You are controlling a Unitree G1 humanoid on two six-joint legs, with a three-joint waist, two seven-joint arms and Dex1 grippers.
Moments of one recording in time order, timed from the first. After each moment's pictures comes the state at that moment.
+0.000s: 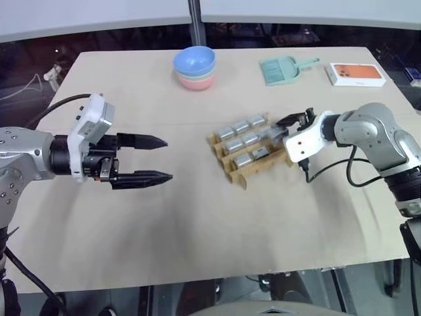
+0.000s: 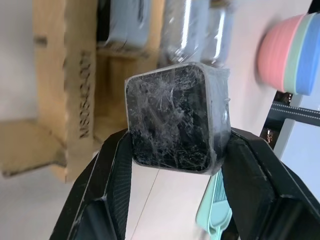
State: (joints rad) left arm -0.33 1.18 0.29 -0.29 -0.82 0.80 -1.28; right arm -0.85 -0.77 0.37 0.21 -0.51 -0.45 0.99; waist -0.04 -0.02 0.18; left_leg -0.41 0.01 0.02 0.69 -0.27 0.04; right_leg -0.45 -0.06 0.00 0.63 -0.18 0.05
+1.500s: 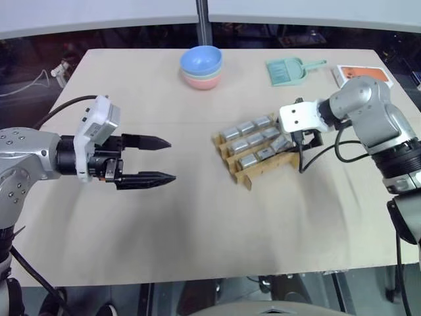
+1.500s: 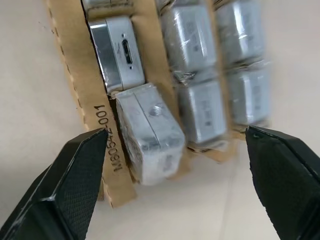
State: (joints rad) left arm -0.32 1.16 0.27 -0.30 -0.81 0.80 -1.28; right arm -1.06 -0.66 0.43 0.35 -0.27 0.10 1.42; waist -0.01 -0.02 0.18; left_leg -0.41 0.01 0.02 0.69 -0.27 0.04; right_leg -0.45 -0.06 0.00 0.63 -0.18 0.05
